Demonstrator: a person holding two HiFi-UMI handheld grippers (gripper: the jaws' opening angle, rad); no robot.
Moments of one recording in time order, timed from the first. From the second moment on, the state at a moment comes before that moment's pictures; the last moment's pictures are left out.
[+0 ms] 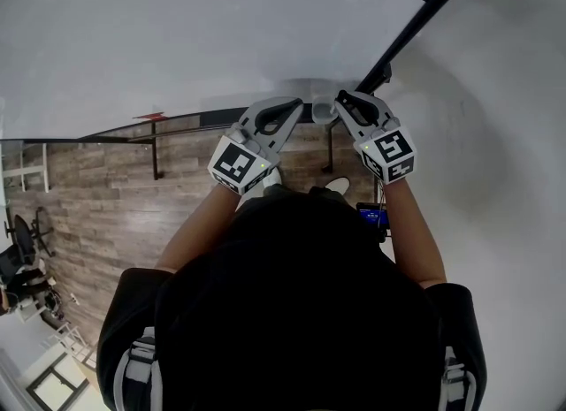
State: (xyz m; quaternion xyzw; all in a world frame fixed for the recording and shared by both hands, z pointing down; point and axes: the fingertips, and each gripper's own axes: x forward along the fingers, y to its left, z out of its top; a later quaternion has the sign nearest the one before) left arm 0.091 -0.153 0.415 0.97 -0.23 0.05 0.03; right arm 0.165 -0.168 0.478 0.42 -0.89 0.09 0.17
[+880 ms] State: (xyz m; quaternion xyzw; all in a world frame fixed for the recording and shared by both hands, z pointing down) left arm 0.101 -0.134 0.396 0.98 -0.19 0.04 0.01; right arm 0.205 -0.119 0.403 0.46 -0.88 0.05 0.12
